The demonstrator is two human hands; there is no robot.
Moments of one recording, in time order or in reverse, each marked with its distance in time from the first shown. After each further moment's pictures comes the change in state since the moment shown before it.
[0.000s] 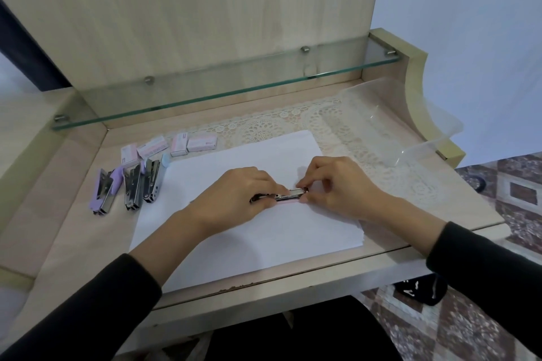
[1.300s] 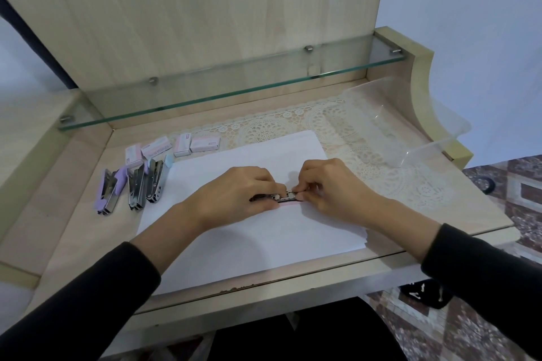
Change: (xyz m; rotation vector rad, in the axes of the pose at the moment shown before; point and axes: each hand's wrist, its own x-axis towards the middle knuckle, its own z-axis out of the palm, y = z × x) left_hand 0.002 -0.004 -0.006 0.102 -0.066 0.077; right_hand 0.005 -0.006 0.009 0.052 -0.002 -0.143
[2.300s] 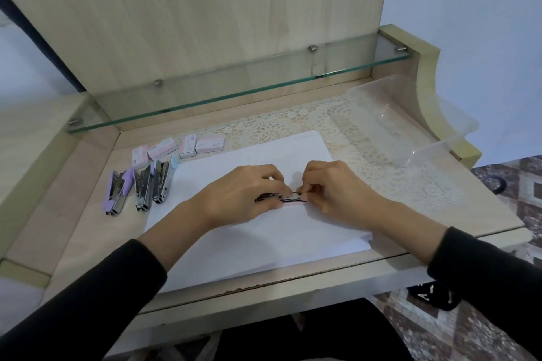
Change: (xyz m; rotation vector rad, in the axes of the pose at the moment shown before) left_hand 0.003 -0.002 -0.002 0.003 0.005 0.014; right_hand -0.003 0.006 0.005 0.010 0.048 -0.078
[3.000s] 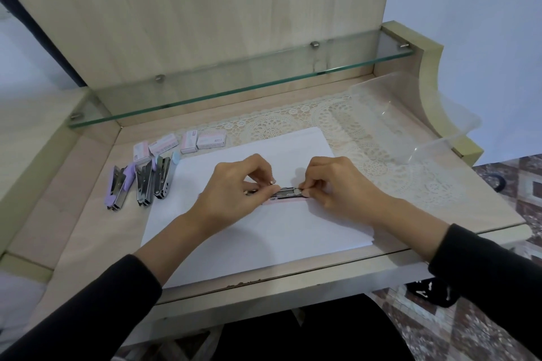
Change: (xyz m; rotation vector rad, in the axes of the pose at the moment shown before) left_hand -0.015 0.013 0.007 -0.424 0.415 -0.297; right_hand 0.001 0.001 0.001 0.025 0.033 0.009
